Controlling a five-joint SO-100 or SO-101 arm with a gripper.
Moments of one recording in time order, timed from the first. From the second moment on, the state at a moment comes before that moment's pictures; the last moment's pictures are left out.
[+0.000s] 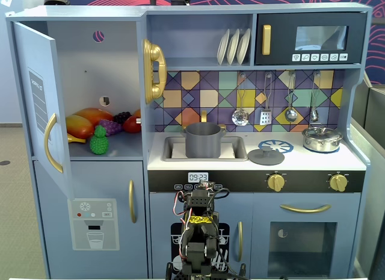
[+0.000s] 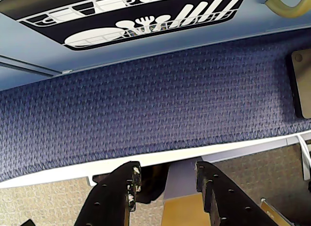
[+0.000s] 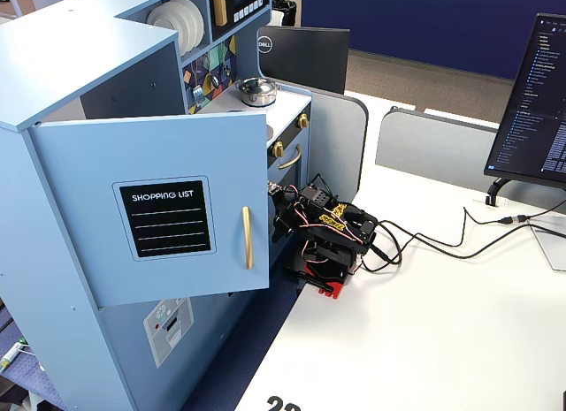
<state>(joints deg) 2.3 182.5 172.0 77.2 -86.3</state>
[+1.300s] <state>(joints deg) -48.2 168.1 153.6 13.1 -90.3</state>
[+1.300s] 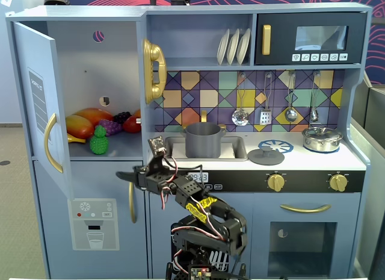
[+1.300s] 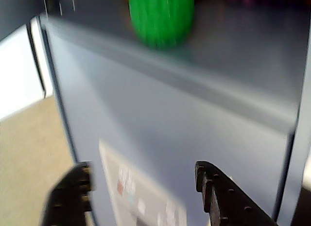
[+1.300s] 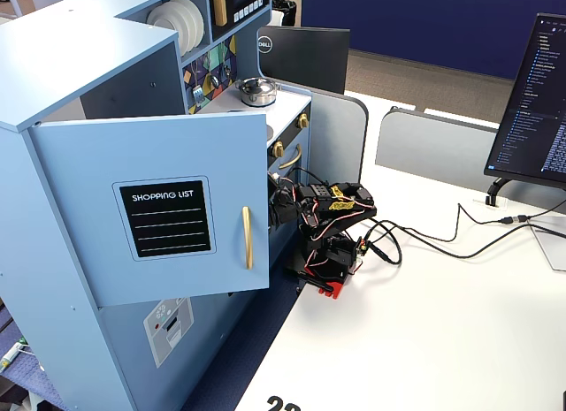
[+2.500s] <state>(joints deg) -44.1 119.2 124.6 -11.7 -91.2</state>
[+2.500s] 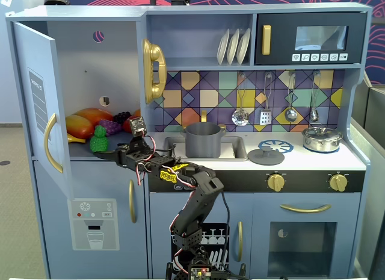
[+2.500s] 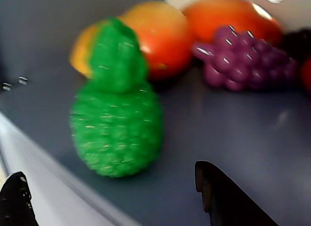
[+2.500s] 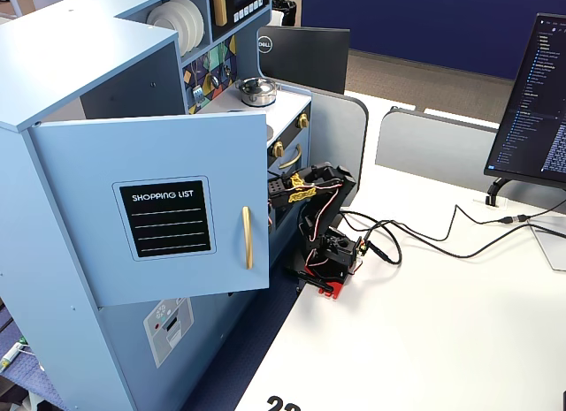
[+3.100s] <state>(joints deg) -44.6 104.3 108.6 -12.2 -91.2</state>
